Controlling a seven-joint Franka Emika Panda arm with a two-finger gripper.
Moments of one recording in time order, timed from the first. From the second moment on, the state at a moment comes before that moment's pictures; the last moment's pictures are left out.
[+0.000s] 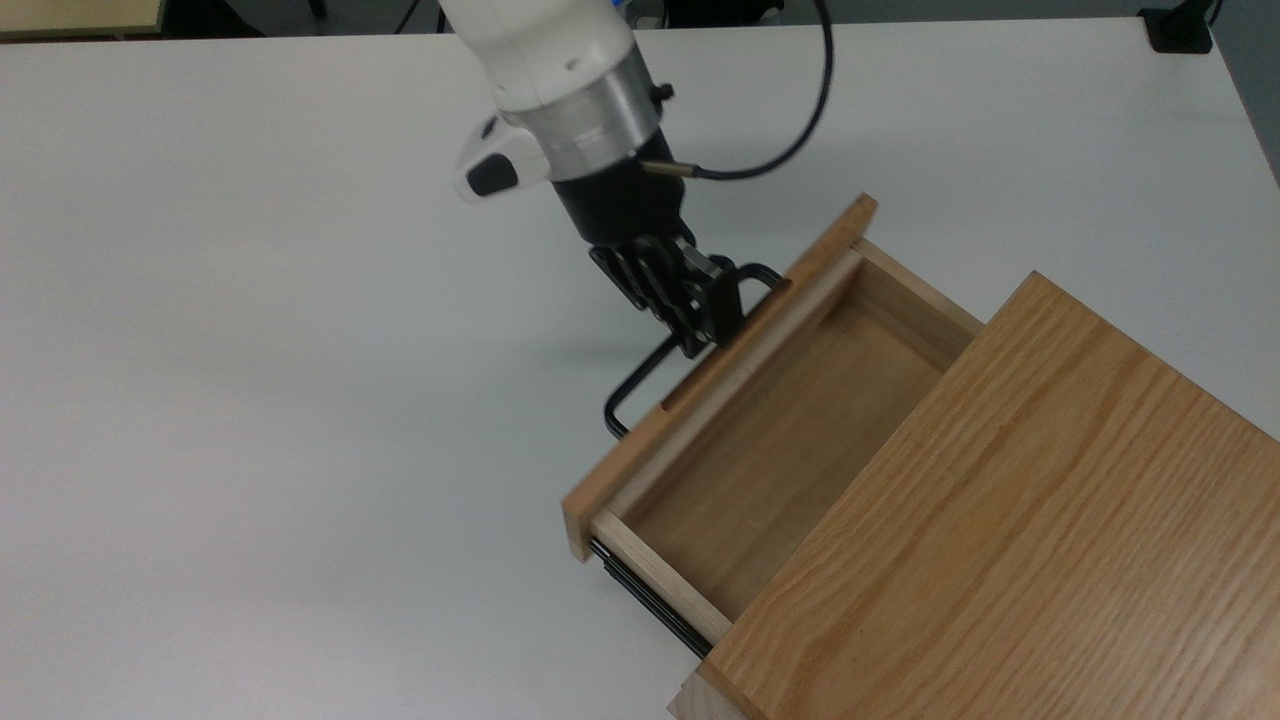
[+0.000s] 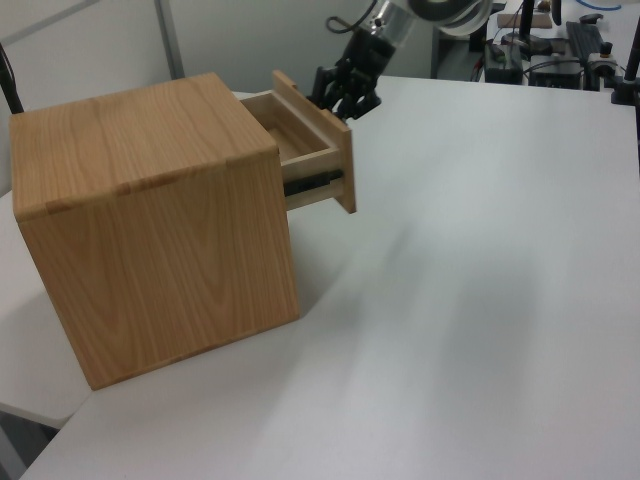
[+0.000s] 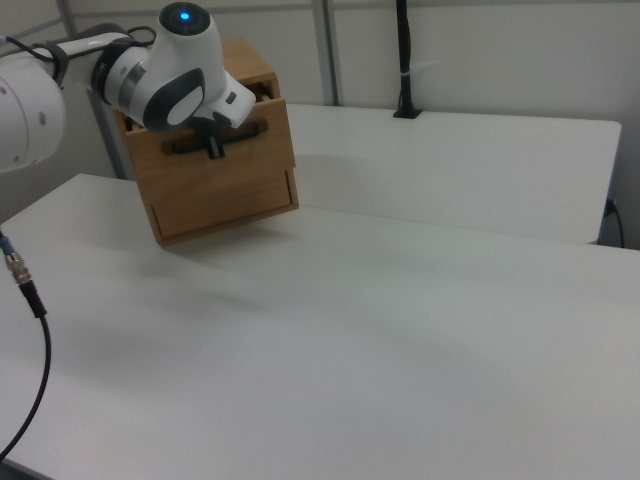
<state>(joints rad) 0.11 0.37 -0.01 -1.45 0.49 2.24 0.61</state>
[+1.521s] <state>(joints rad) -0.01 0.07 -0.06 -1.66 0.34 1.93 0.33</state>
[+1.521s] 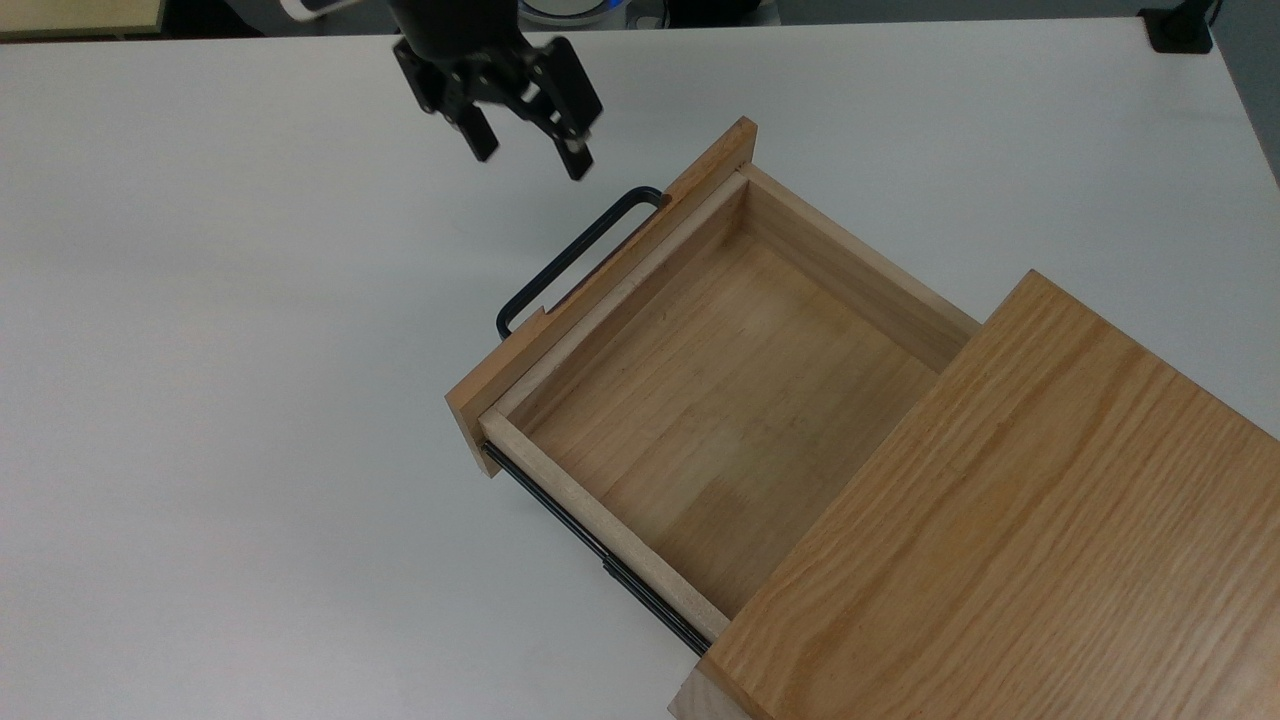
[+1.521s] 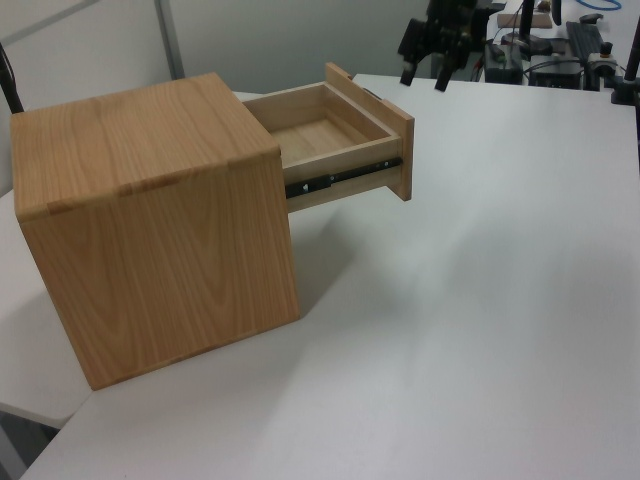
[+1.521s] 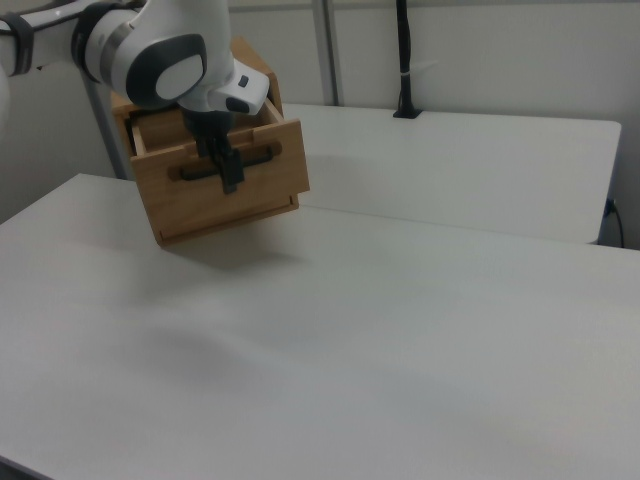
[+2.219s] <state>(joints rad) -0.07 -0.05 -0.06 -1.65 -0.05 1.58 -0.03</state>
